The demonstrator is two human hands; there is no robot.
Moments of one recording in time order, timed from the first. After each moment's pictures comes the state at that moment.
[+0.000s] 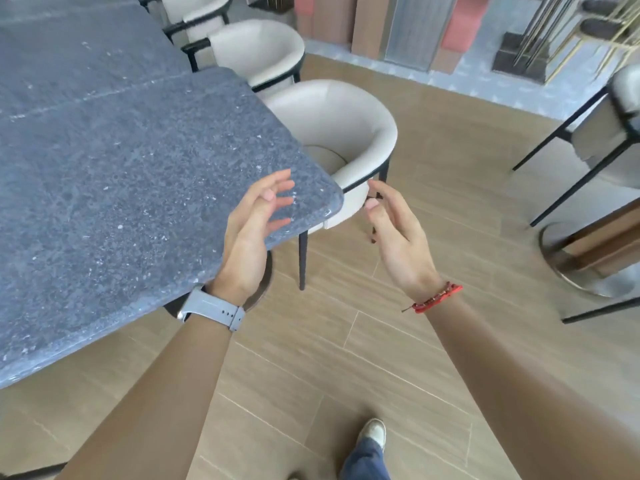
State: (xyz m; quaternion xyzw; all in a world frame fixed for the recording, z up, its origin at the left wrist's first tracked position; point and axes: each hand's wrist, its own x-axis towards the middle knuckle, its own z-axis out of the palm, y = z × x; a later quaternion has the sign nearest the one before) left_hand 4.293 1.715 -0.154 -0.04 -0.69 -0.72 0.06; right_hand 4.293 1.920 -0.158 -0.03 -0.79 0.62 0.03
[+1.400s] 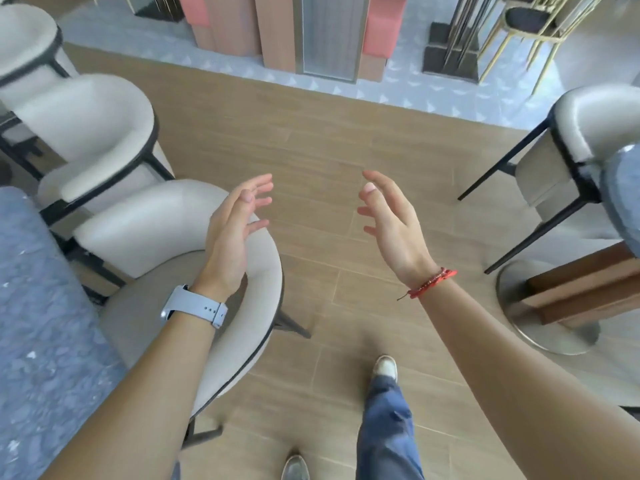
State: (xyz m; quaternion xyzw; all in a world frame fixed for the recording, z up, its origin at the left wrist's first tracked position) left_hand 3.698 2.048 -0.164 -0.08 -0.71 -0.70 -0.01; right_hand 3.734 2.269 -0.152 -0.13 -0.76 0.64 0.05
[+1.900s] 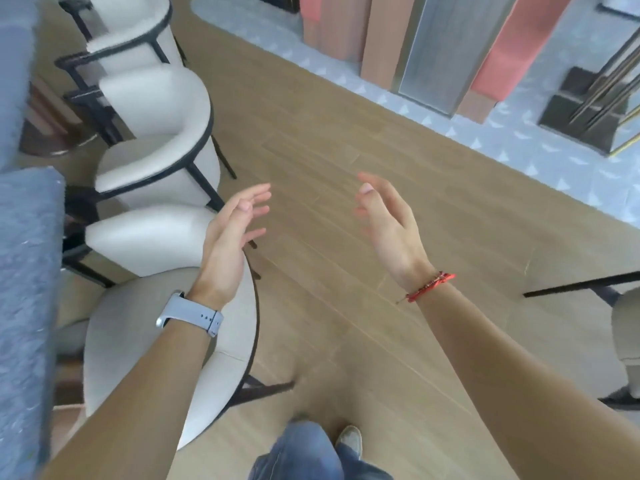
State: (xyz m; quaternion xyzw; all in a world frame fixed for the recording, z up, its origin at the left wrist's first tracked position) left_hand 3.506 2.120 -0.172 0.07 -0.71 -0.70 0.10; right_hand 3.452 2.337 -0.149 0.00 -0.76 0.65 -0.10
